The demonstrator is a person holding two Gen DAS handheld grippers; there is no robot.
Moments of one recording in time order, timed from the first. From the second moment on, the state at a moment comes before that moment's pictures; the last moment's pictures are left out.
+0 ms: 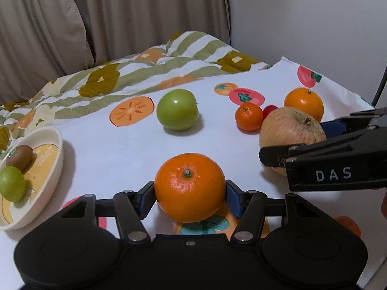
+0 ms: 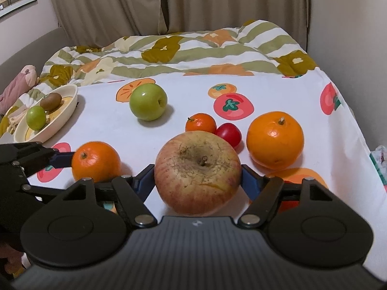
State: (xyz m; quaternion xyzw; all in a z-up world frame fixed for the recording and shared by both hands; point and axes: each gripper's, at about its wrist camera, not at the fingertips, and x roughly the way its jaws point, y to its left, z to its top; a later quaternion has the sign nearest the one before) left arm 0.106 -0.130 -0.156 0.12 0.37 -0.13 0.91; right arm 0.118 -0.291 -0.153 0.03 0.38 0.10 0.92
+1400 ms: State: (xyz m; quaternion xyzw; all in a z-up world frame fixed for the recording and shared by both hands) left arm 0.088 0.071 -0.036 0.06 0.32 0.04 0.95; right arm 0.136 -0.104 -0.023 0.01 0.32 0.22 0.92
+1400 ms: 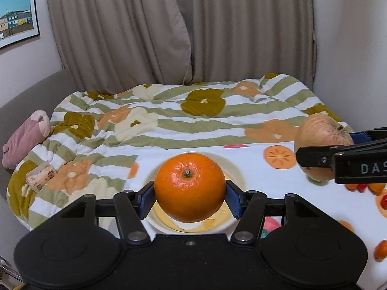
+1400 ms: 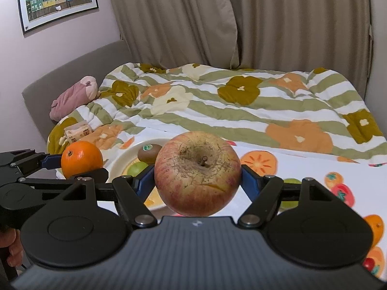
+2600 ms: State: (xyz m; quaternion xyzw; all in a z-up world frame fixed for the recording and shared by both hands) left arm 0.210 0.174 -0.116 0.06 0.41 -0.07 0.91; right arm 0.227 0.007 -0.088 0.03 0.38 0.14 0.91
